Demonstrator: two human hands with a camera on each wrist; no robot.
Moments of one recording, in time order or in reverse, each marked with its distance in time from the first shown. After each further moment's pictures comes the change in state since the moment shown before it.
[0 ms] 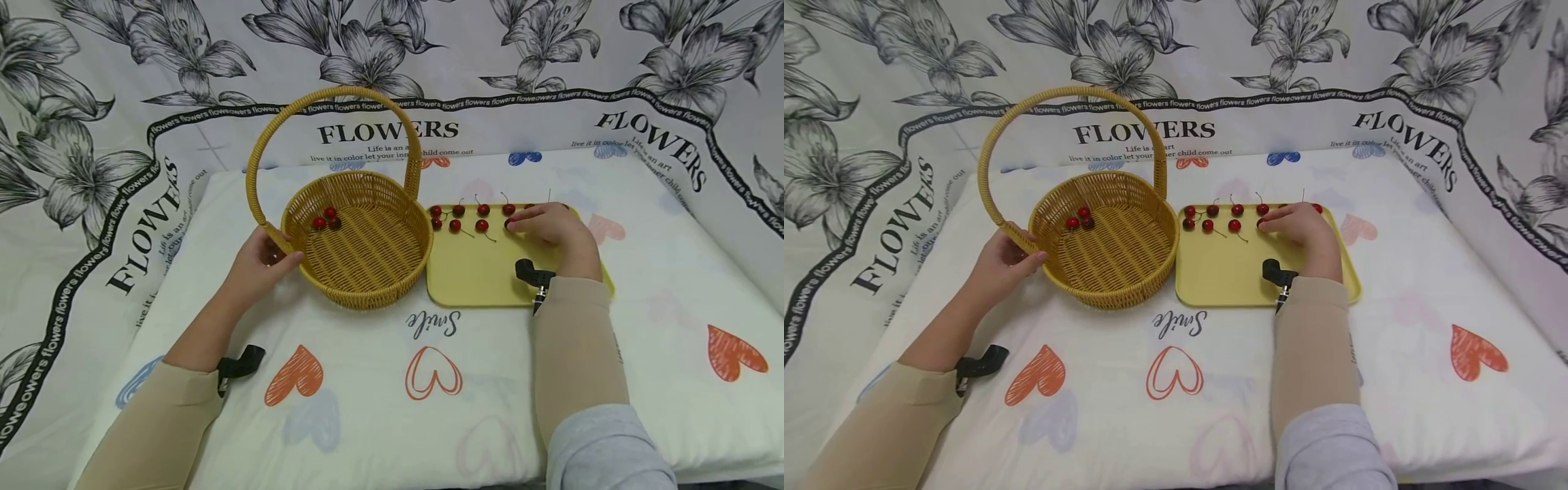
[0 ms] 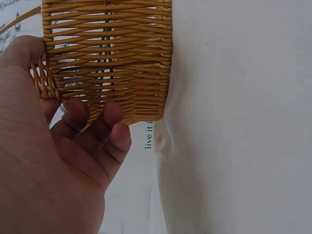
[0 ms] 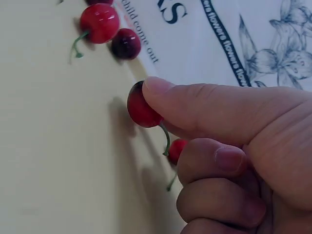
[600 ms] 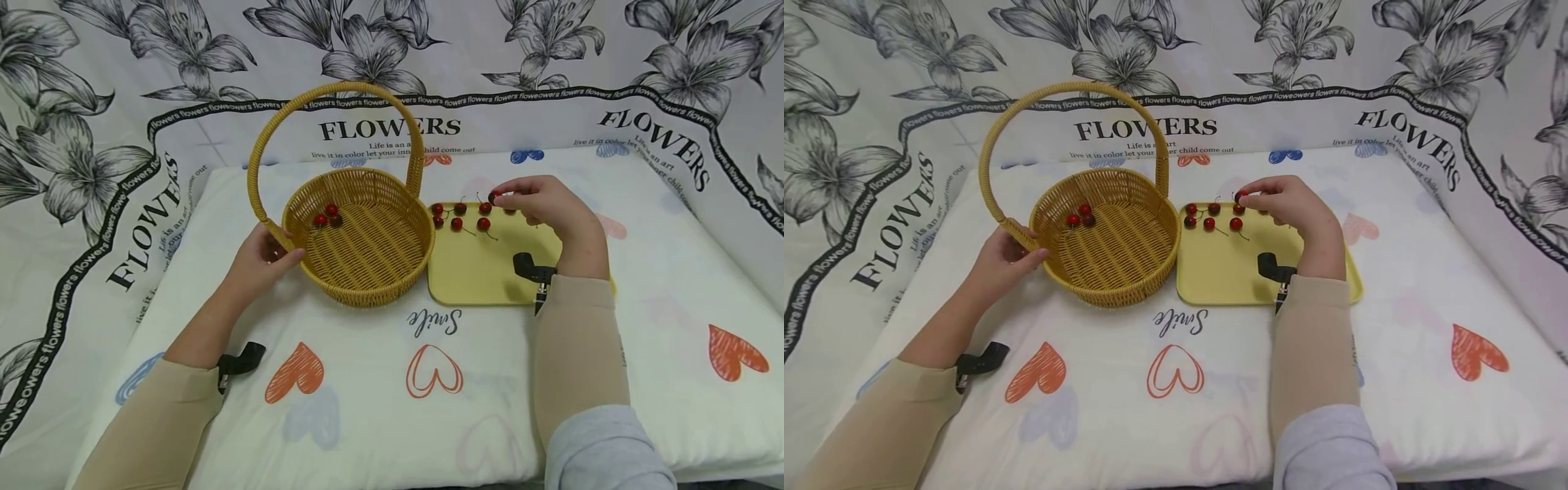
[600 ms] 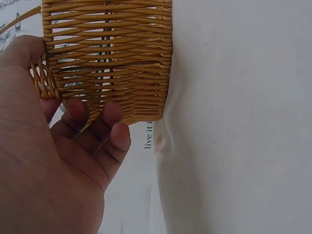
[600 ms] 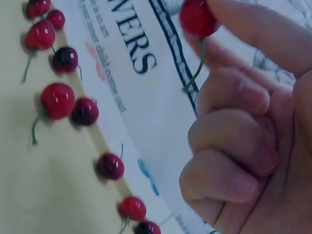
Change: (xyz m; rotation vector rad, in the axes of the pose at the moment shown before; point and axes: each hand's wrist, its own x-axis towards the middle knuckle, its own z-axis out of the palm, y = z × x) left_hand 0.001 -0.002 0.000 -0.007 -0.006 0.006; right_hand -0.020 -0.046 -0.003 0.148 -0.012 -0.234
